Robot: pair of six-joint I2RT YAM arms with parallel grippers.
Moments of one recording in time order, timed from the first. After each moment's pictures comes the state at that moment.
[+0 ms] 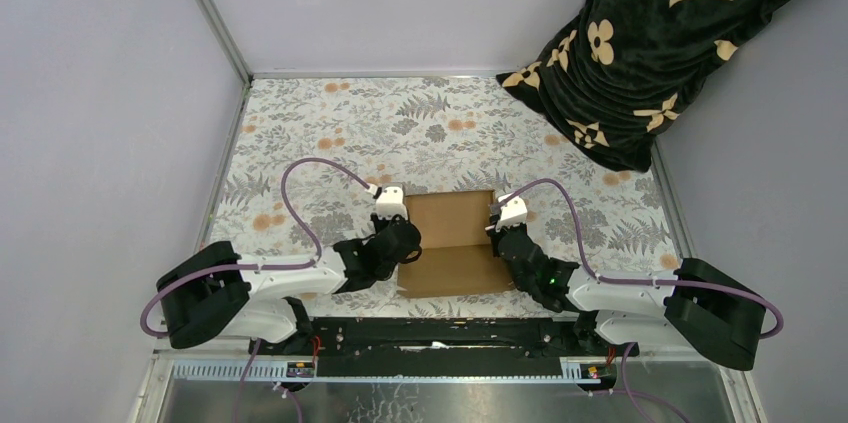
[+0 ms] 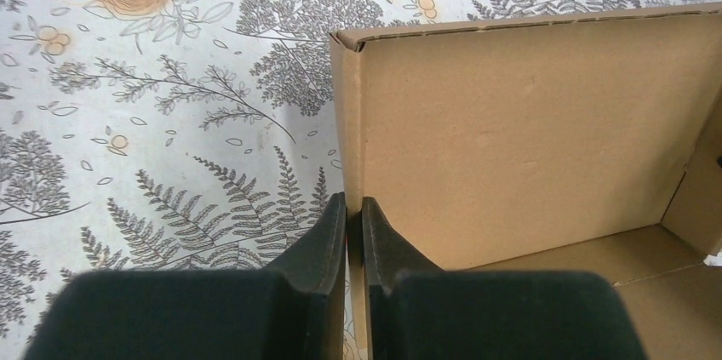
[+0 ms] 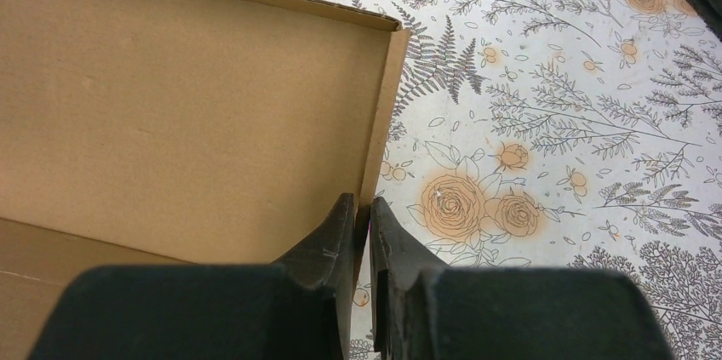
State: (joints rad) left arm -1.05 1.30 0.49 0.14 -0.70 -0.72; right arm 1.02 1.14 0.23 0.48 0.72 0.18
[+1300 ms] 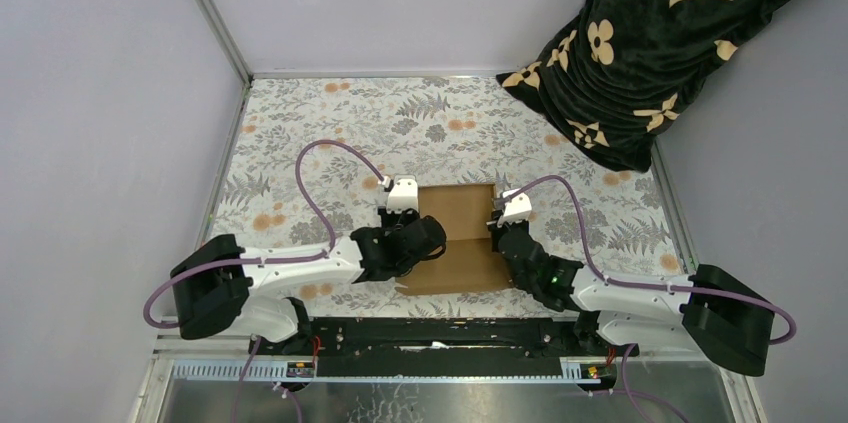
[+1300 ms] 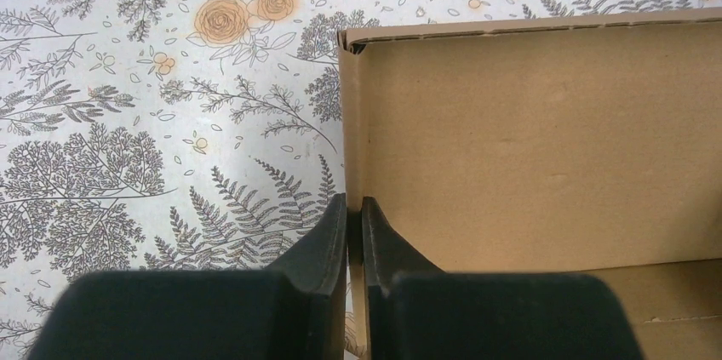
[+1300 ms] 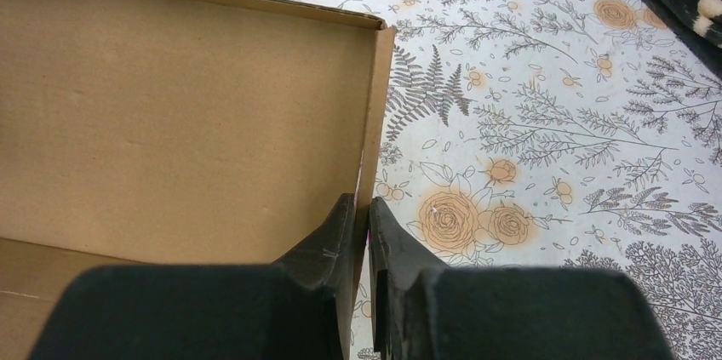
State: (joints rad) left arm -1.12 1.38 0.75 -0.29 -0.90 -0.81; right arm 1.05 1.08 0.28 0.40 0.79 0.22
